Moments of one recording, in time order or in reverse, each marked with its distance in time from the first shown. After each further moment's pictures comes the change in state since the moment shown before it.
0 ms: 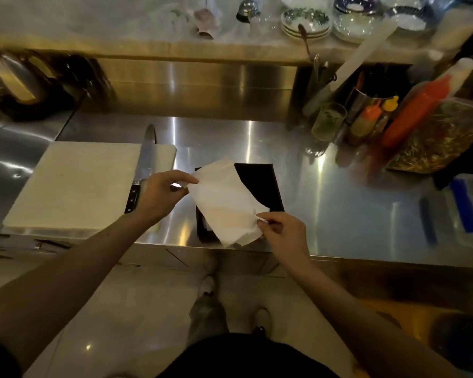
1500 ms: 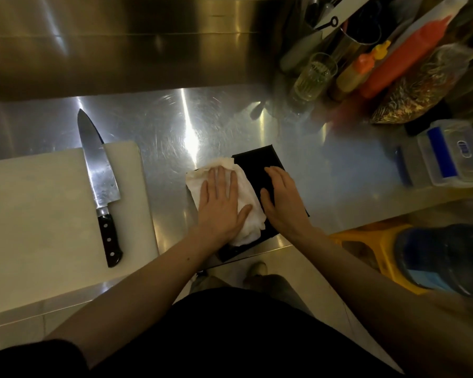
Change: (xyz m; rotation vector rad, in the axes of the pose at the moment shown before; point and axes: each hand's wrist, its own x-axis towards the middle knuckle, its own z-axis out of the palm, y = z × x) left_hand 0.057 -0.075 0.122 0.510 -0.533 0.203; right_hand 0.101 -0.006 0.082 -0.581 0.113 0.117
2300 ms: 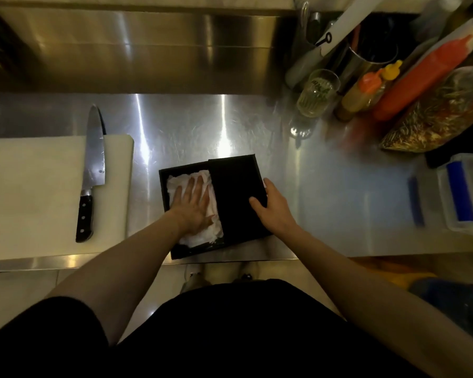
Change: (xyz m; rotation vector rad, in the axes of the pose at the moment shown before) left_hand 0.025 0.009 0.013 0.296 -0.469 -0.153; right_hand 0.031 0.092 -0.021 0.469 -0.313 0.007
